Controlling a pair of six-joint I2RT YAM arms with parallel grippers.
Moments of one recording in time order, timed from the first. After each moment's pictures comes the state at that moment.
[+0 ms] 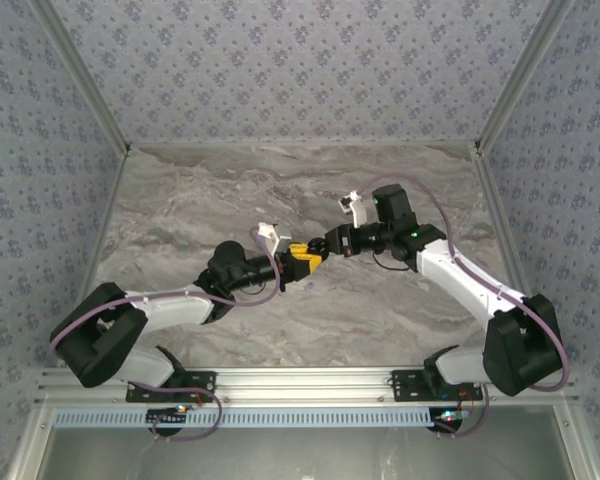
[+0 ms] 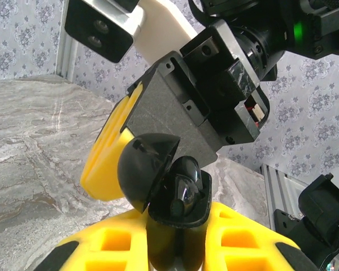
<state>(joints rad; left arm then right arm) -0.77 1.40 0.49 0.93 0.51 -0.37 0.45 1.33 0.93 -0.29 -0.69 0.32</state>
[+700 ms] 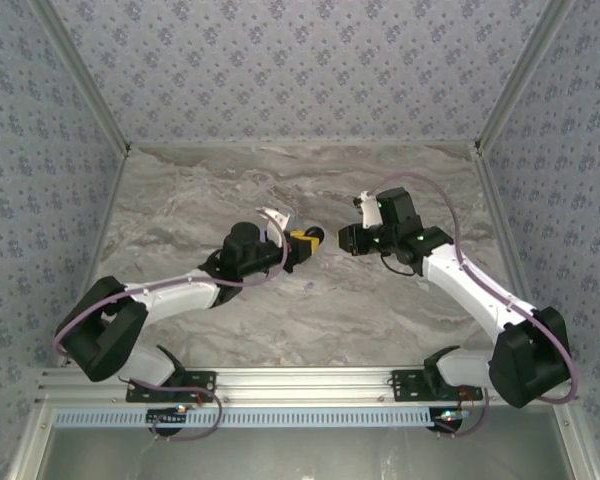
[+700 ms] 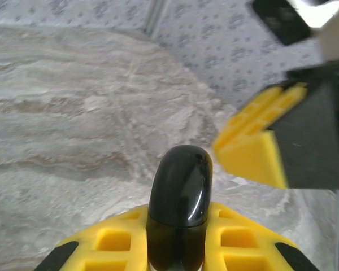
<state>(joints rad) -0.74 1.45 0.69 0.51 0.28 -0.42 0.45 1.26 0.93 -0.42 -0.33 0.32</state>
